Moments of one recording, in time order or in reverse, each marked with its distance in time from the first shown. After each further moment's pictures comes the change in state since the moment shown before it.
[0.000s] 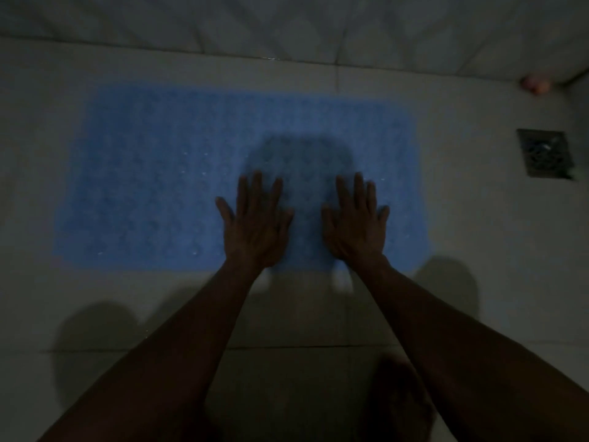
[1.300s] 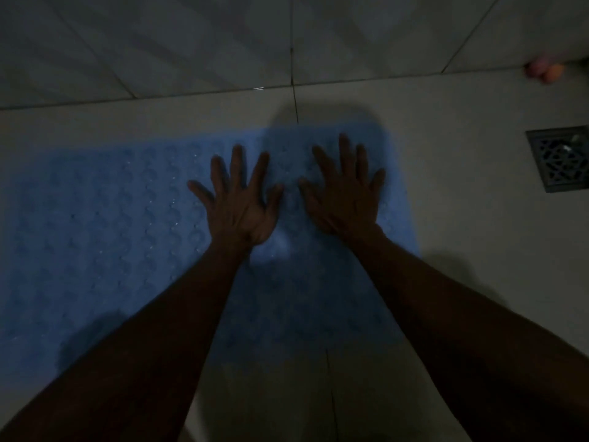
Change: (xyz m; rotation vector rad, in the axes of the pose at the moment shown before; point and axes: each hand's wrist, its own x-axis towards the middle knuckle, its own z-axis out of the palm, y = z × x) left_hand 0.162 0.056 -0.012 0.032 0.021 -0.005; right_hand 0.153 0.030 -0.029 0.068 0.144 -0.049
